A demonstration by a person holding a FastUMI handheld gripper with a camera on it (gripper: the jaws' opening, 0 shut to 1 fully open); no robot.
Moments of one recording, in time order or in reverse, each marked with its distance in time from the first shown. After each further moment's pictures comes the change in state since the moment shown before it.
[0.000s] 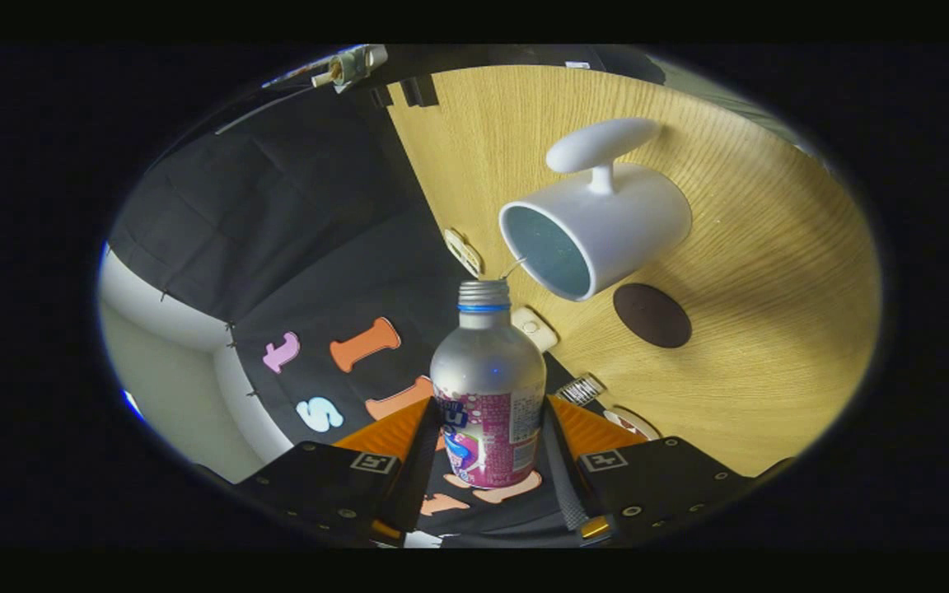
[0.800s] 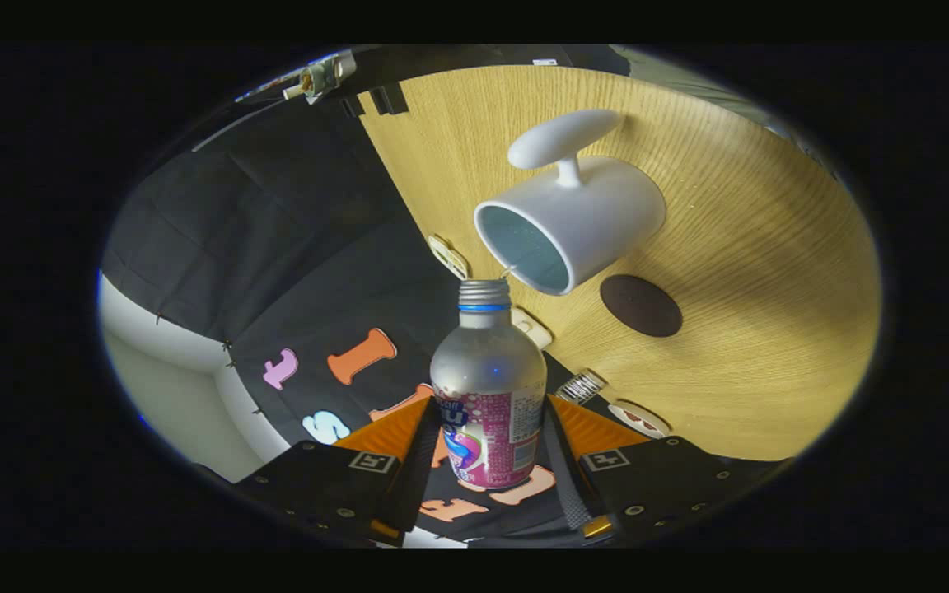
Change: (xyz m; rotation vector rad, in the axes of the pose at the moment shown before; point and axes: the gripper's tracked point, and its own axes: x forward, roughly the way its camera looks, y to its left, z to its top) arm -0.001 -0.007 0.000 0.079 -0.017 -0.041
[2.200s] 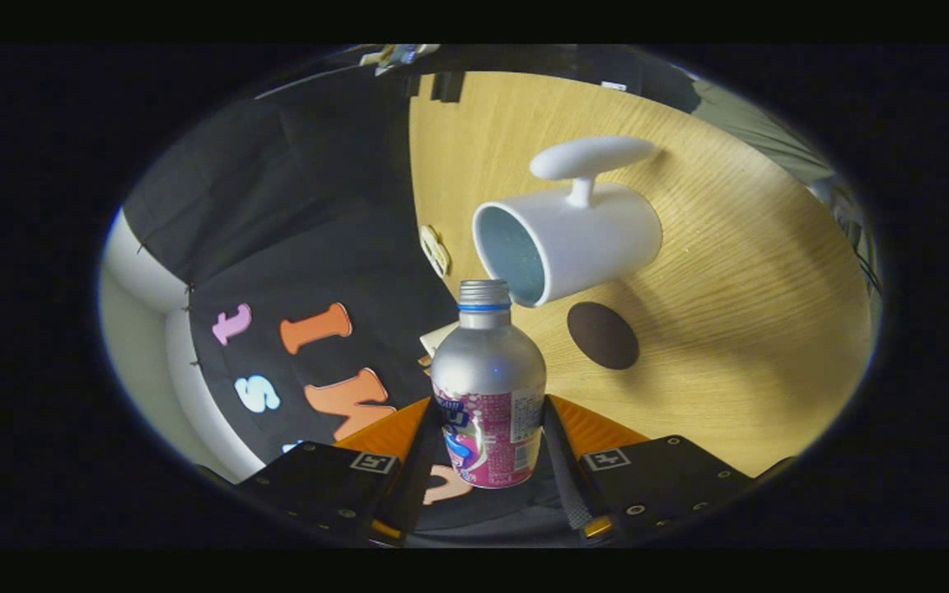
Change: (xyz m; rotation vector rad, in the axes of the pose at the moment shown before) arm -0.004 -0.037 0.006 -0.380 -0.031 -0.118
